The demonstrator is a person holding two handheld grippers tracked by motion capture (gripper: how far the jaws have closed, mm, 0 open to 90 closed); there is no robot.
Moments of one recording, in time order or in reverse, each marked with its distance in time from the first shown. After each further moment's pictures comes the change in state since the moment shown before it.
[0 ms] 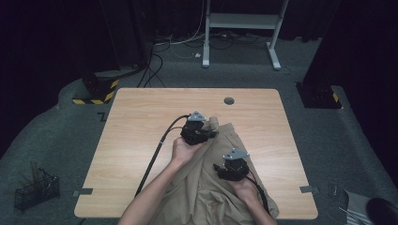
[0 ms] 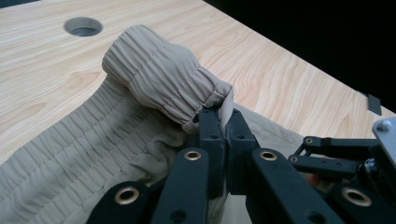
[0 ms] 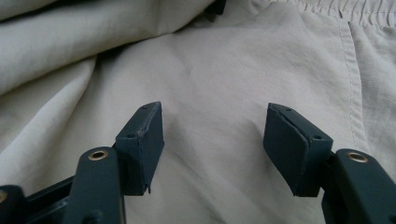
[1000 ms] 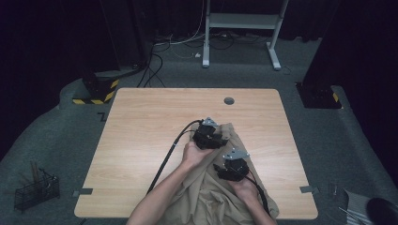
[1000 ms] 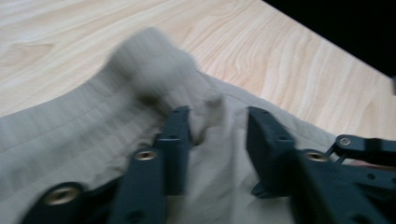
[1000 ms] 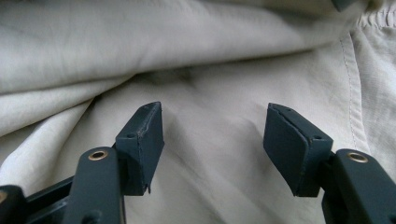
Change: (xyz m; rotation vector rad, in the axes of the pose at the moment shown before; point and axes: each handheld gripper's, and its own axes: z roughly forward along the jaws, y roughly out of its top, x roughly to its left) left arm -0.003 -0.014 0.045 0.079 0.011 -0.005; right arm 0.000 0.000 0.000 0.000 -0.003 0.001
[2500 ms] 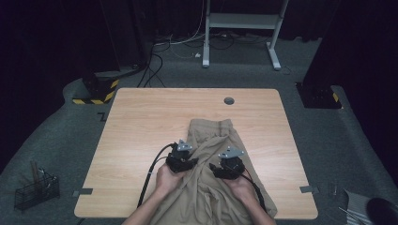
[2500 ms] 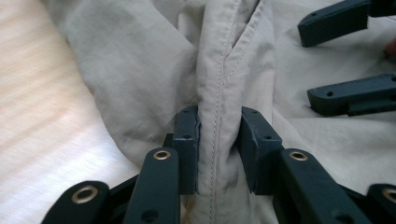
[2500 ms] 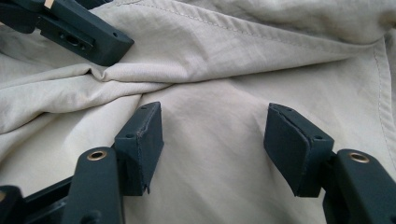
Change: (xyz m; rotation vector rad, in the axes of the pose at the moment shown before) left arm 0.000 -0.095 -0.058 0.086 0.212 -0.051; right arm 0.006 0.011 0.012 0.001 0.025 -0.020
